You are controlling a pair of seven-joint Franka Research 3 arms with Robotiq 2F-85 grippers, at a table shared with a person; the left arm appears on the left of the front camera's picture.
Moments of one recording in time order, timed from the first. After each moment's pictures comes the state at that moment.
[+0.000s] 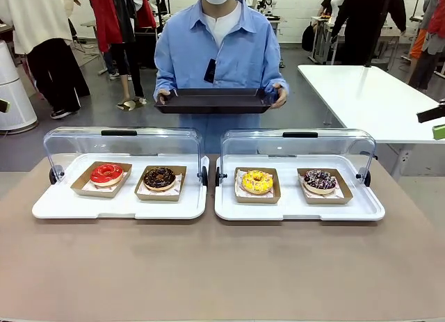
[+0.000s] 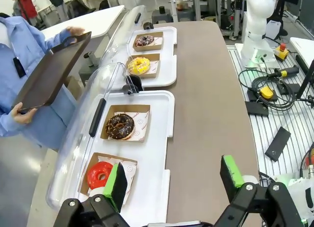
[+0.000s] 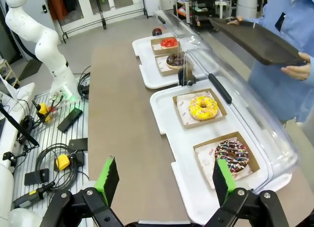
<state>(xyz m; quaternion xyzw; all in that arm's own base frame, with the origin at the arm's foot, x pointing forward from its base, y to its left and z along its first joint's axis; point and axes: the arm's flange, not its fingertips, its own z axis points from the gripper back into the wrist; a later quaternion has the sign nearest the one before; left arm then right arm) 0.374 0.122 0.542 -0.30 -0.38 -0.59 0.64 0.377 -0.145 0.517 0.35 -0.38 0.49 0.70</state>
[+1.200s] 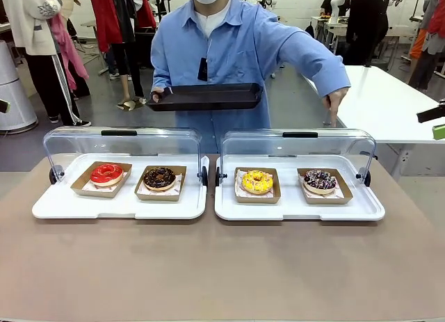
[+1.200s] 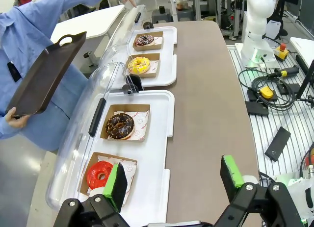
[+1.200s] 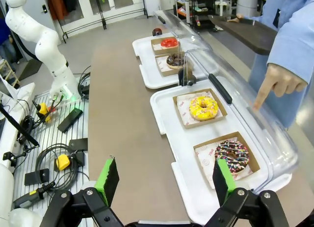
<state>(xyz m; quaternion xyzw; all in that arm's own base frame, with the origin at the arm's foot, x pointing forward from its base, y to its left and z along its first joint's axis) 0.375 0.122 0.541 -0.30 -0.38 -0.59 0.64 0.377 -0.144 0.517 0.35 -0.38 0.49 0.70</state>
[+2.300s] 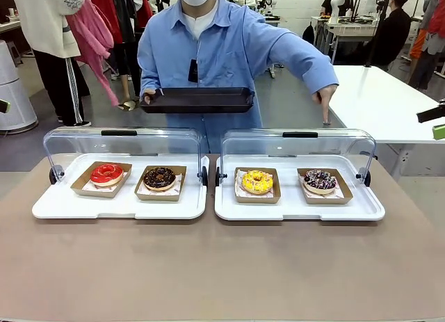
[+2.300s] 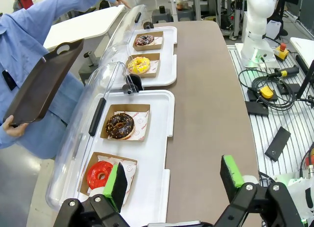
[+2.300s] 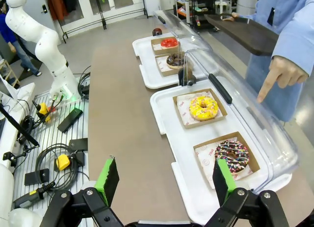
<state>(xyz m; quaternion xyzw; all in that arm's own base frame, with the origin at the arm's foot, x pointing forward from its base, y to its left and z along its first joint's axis) 0.375 0.122 0.541 -0.30 -0.38 -0.59 0.64 0.377 -0.144 0.517 0.35 -0.38 0.49 0.70</state>
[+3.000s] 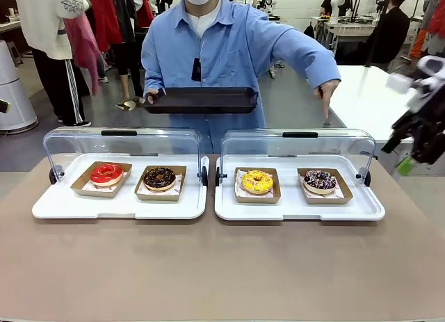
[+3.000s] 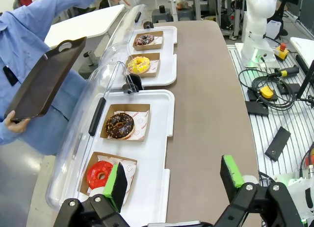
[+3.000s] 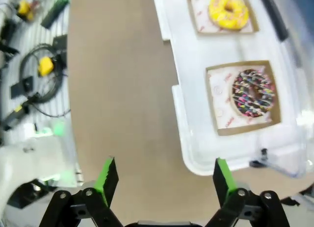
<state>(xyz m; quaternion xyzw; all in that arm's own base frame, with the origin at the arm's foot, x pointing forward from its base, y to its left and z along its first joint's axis) 0.375 0.122 0.541 -0.30 -0.38 -0.59 0.64 0.421 -0.029 0.491 0.14 -0.12 0.63 0.75</state>
